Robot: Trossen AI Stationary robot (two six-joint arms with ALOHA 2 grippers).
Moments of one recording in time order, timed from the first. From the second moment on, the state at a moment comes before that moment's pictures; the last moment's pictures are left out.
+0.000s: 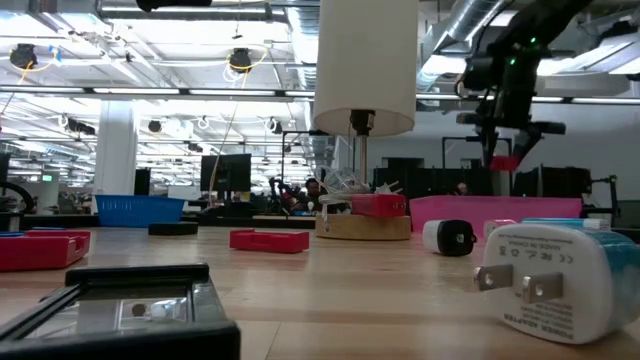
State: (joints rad) left arm -0.35 0.81 0.84 -0.33 -0.72 -0.20; right arm -1.02 1.34 1.04 -0.93 0.08 0.55
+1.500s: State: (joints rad) left arm -0.35 0.81 0.84 -0.29 -0.79 -0.24; right arm -0.91 1.74 1.16 -0.71 0.09 0.71
